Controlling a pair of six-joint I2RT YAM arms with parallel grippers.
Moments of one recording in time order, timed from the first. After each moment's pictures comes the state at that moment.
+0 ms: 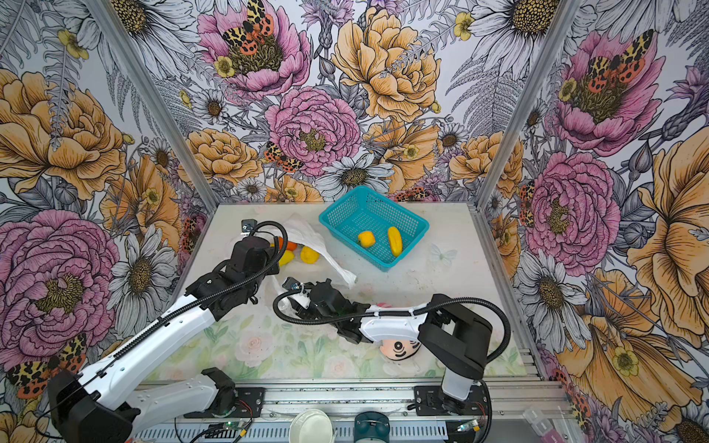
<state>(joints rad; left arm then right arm) -0.58 1.10 0.99 -0.50 -0.60 -0.40 1.06 1.75 0.94 0.44 0.13 -0.15</state>
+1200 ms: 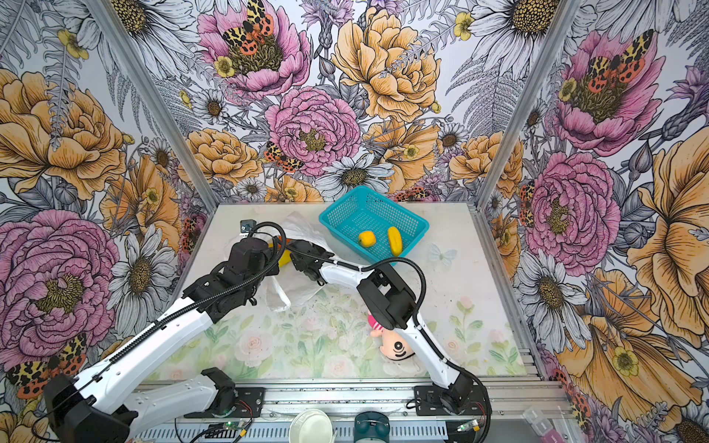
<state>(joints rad) -0.59 1.08 0.99 -0.50 -0.59 -0.40 0.84 2.45 1.95 -0.23 0.40 0.21</state>
